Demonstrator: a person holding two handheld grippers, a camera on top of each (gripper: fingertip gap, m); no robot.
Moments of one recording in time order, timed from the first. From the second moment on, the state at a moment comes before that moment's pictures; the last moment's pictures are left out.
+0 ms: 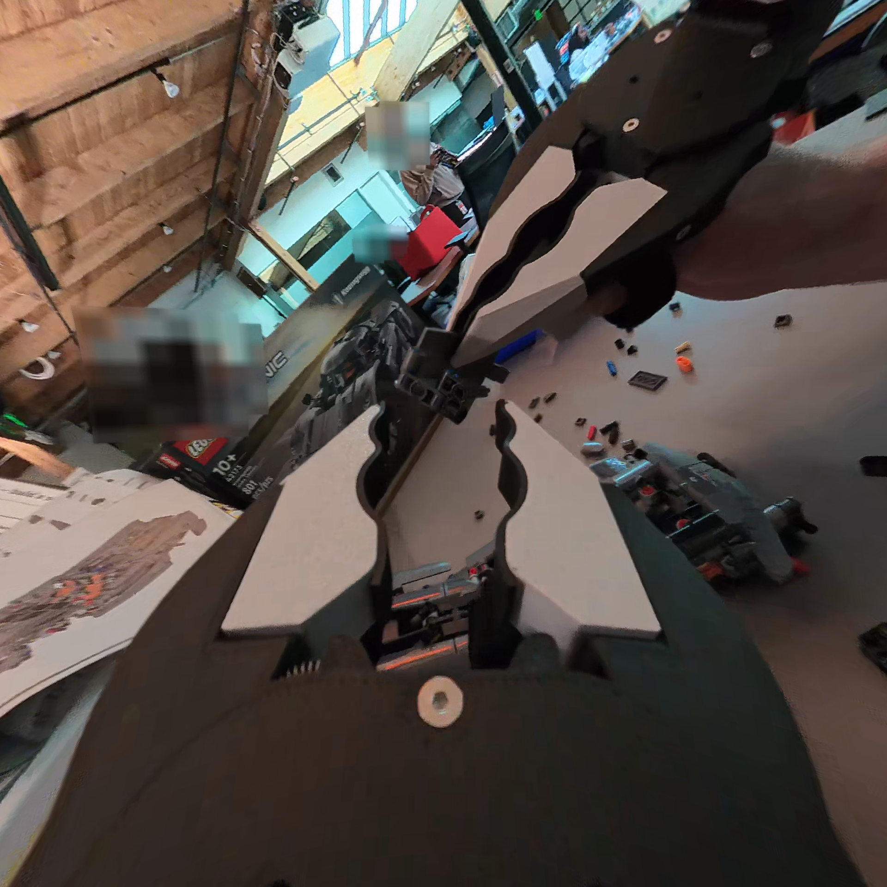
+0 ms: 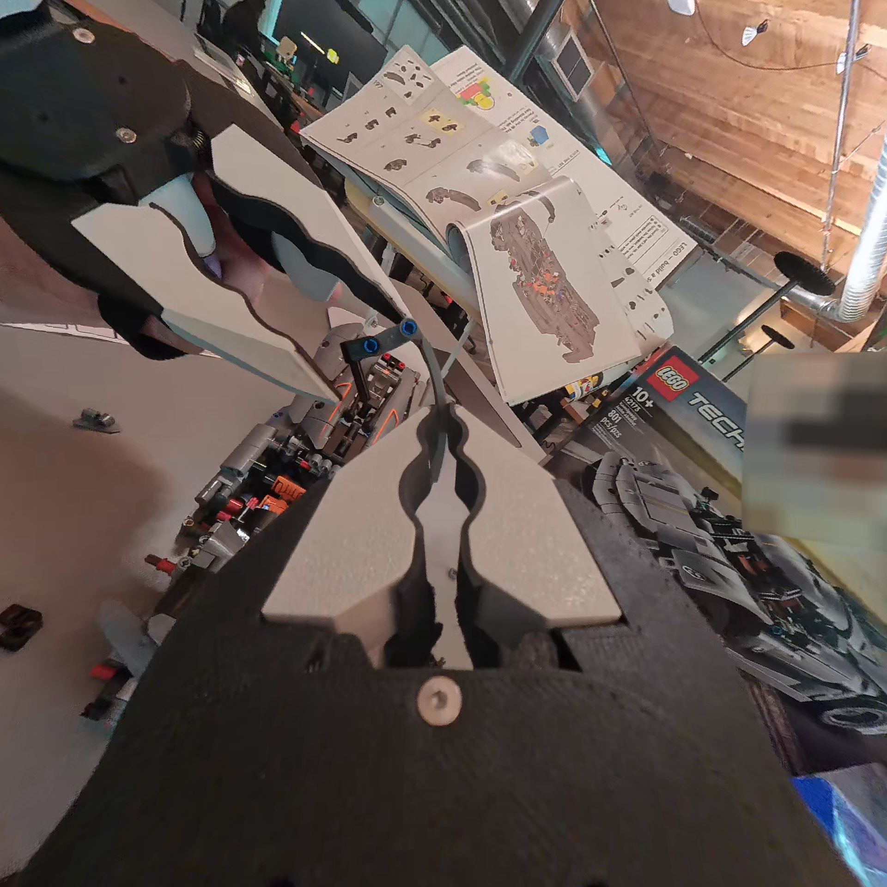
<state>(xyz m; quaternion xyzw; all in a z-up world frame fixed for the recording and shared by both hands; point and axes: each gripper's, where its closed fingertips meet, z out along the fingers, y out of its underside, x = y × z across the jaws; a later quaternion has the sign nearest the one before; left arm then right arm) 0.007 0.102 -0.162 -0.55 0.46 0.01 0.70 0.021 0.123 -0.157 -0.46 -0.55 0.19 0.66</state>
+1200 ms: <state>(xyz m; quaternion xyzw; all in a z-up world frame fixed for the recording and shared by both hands) 0.000 0.098 -0.145 -0.52 0.44 0.10 0.73 0.018 0.120 -0.155 -0.49 -0.53 0.25 0.64</state>
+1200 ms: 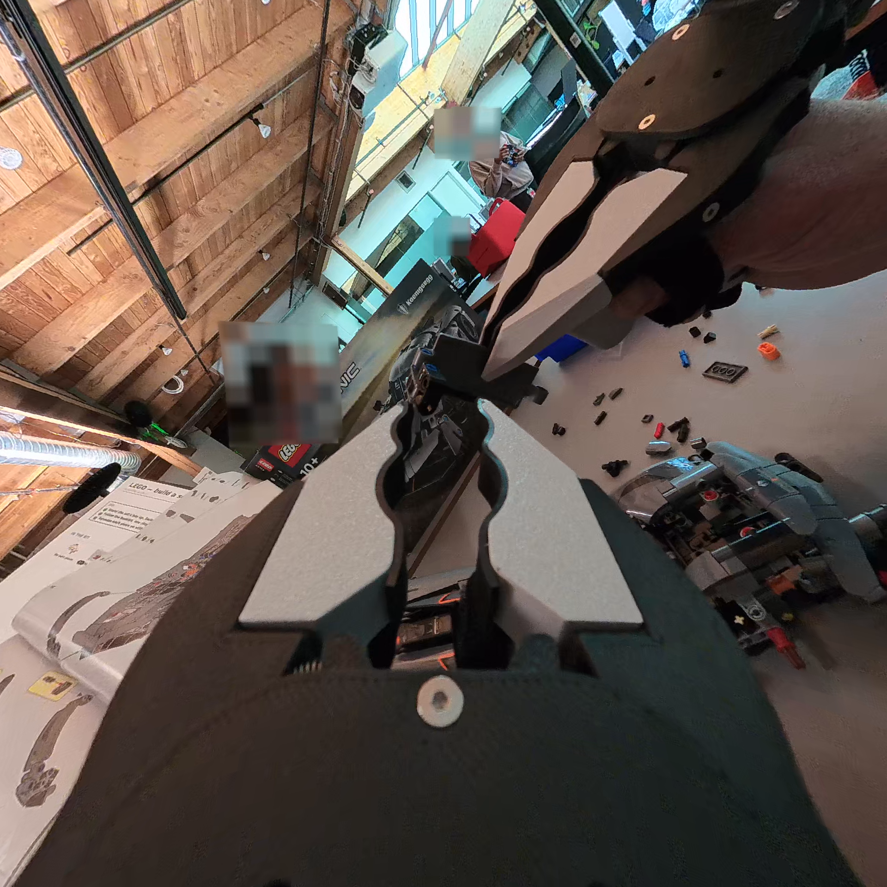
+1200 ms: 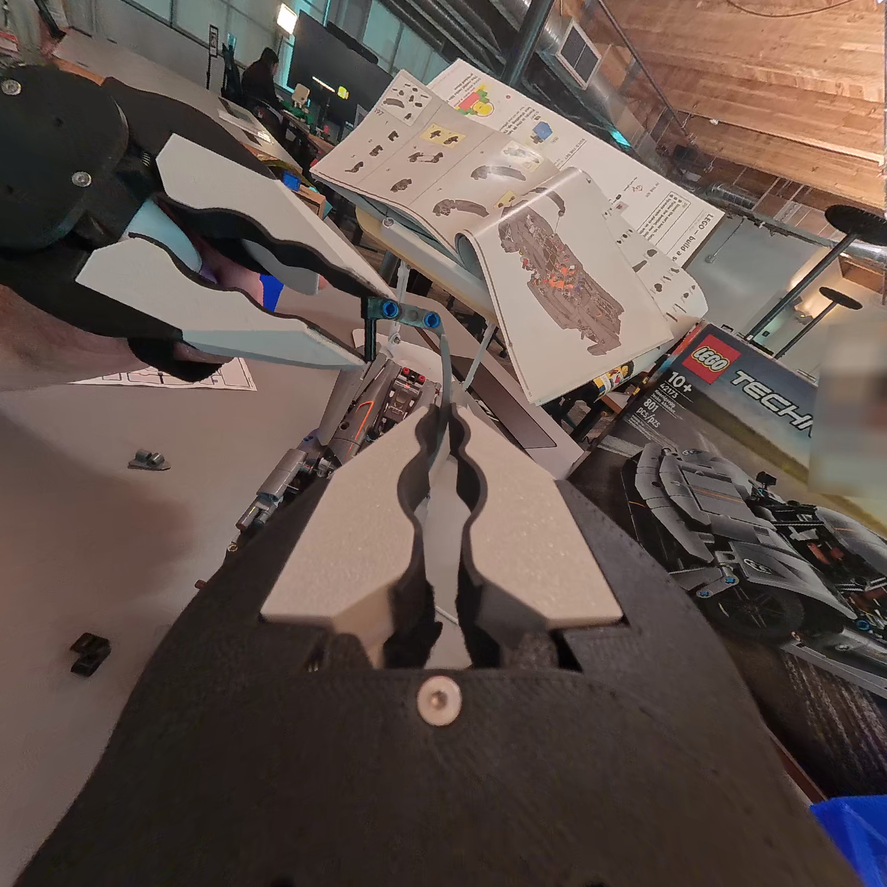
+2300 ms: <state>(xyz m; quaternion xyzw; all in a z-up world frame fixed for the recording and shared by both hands) 0.000 0.100 -0.154 -0.52 0.46 0.11 0.72 0.018 0.129 -0.166 -0.51 -0.54 0.23 0.63</state>
